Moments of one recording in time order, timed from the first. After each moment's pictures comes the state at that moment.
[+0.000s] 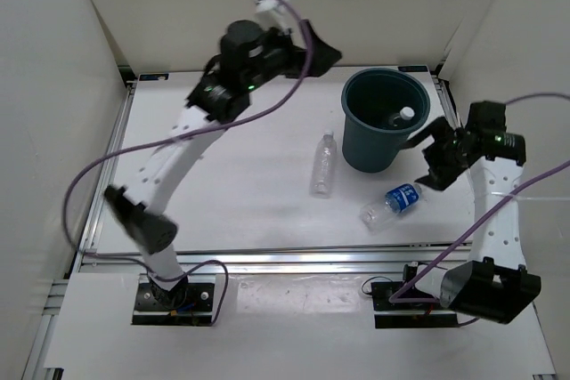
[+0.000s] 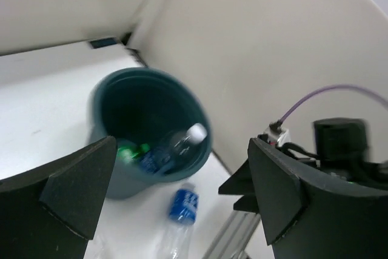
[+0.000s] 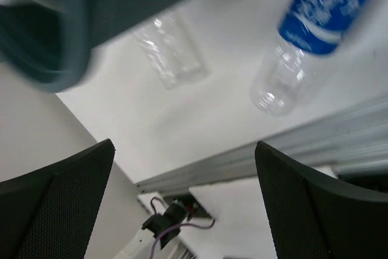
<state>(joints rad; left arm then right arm) -0.68 1.83 2.15 -0.33 0.18 -0.57 -0.18 1.23 1.40 -1.21 -0.37 0.72</state>
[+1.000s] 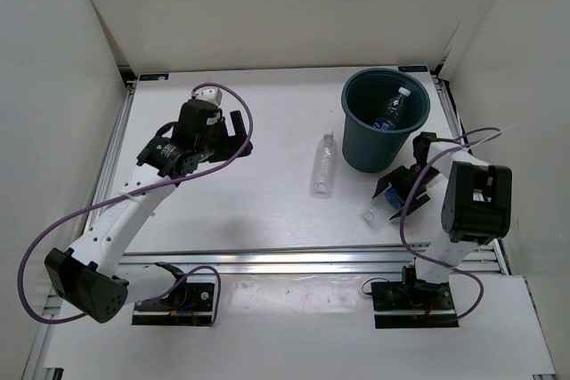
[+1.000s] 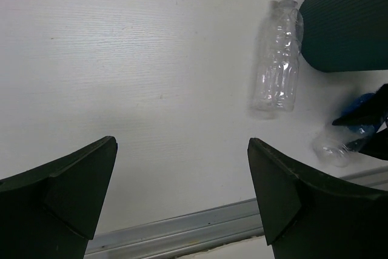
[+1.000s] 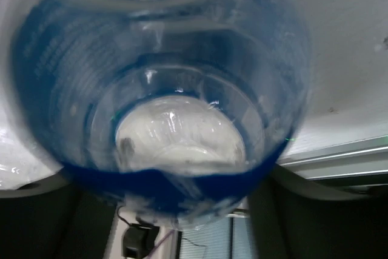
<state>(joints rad) -0.49 1.22 1.27 -0.73 -0.10 -0.52 -0.09 1.70 1.00 -0.94 -0.26 0.80</state>
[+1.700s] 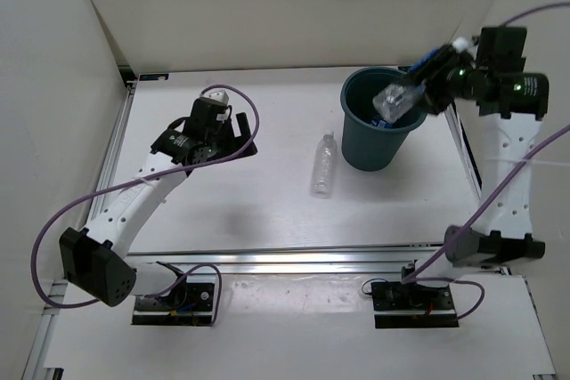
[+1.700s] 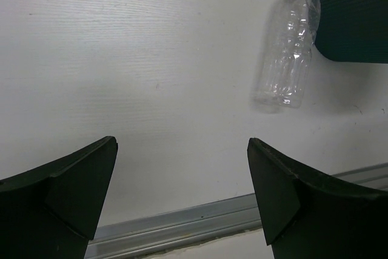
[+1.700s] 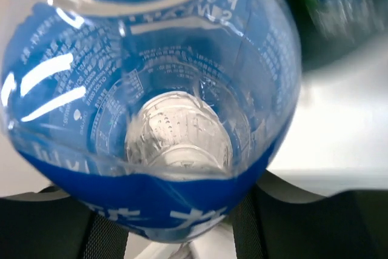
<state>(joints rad) -0.47 1.30 1.27 -0.73 -0.07 -0.56 -0.04 1.44 1.94 -1.27 -0.46 0.82</state>
